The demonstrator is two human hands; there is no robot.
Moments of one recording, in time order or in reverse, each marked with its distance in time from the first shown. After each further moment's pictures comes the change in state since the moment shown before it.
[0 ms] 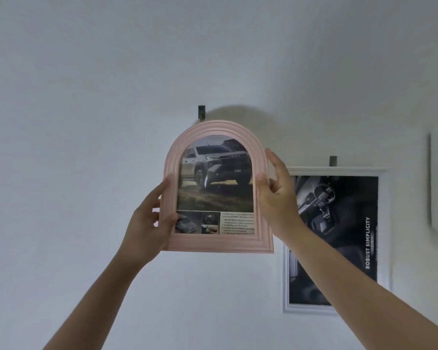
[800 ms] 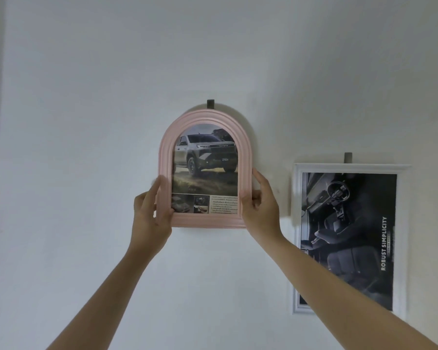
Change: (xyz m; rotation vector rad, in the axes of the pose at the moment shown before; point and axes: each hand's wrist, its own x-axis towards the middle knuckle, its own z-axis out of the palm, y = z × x) left_hand 0.024 -0.064 0.006 0.170 0.180 0.080; right_hand -0.001 0.069 0.042 -0.155 0.033 -0.125
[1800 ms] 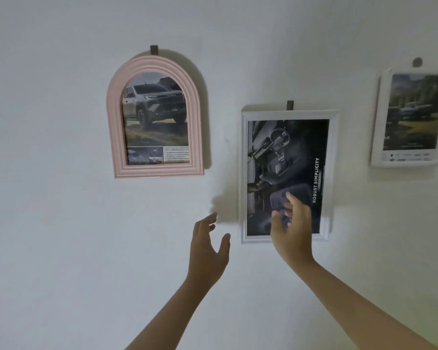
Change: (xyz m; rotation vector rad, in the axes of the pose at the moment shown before) left_hand -0.188 0.067 0.131 -0.161 -0.276 -0.145; right_hand -0.132 0.062 -0.158 -0.418 0.191 0.133
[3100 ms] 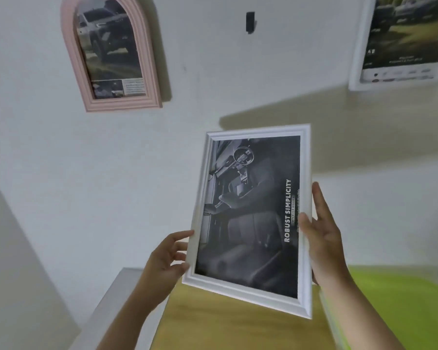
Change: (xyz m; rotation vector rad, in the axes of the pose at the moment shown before) left_hand -0.173 0.051 -0.011 -0.086 -0.302 -0.489; right_hand -0.088 0.049 -0.176 0.653 -0.326 0.431
